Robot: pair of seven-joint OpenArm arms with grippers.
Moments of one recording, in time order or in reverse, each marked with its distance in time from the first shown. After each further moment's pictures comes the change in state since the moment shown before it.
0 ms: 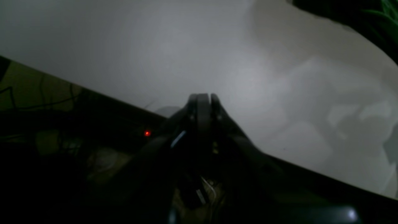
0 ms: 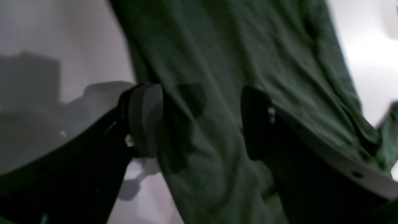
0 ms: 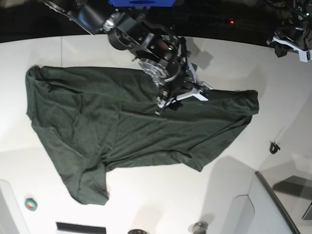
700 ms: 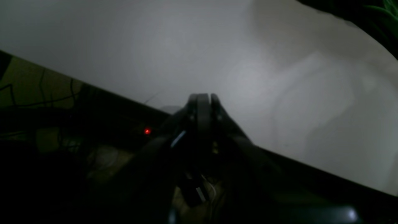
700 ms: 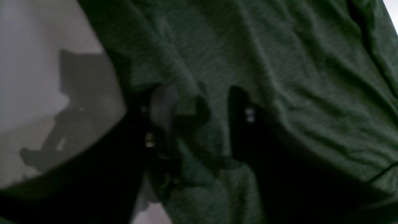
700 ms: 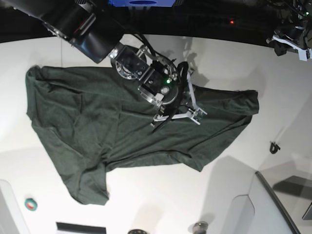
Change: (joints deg) left arm 0.4 0.1 0.0 -0.2 0.1 0.0 0.0; right arm 10.7 -0.9 0.4 -11.4 21.7 0.0 -0.3
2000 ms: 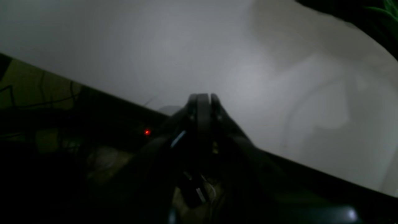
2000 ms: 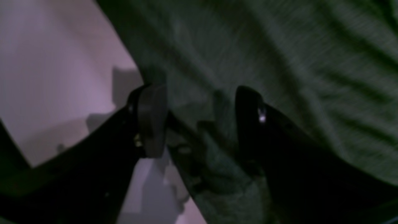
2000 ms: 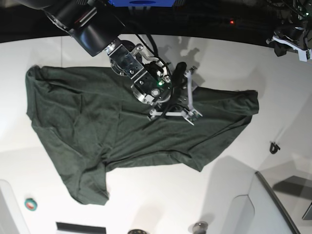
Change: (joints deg) left arm -0.3 0.0 0.0 0.0 0.3 0.0 0.0; right arm -4.2 -0.6 8.6 2.4 2.8 5.2 -1.2
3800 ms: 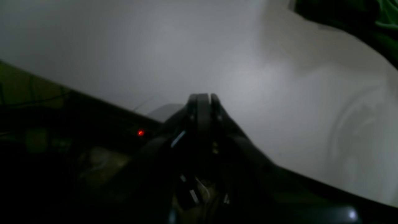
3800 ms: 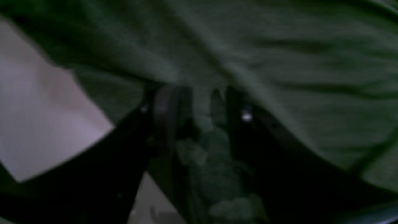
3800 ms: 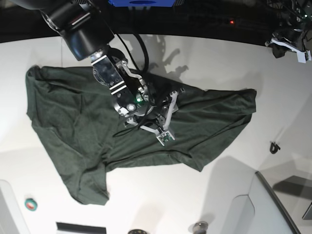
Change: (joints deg) left arm -1.5 0.2 0.1 -1.0 -0.3 0.0 0.2; right arm -0.7 2.1 8.8 5.4 6.4 -4.0 -0.5
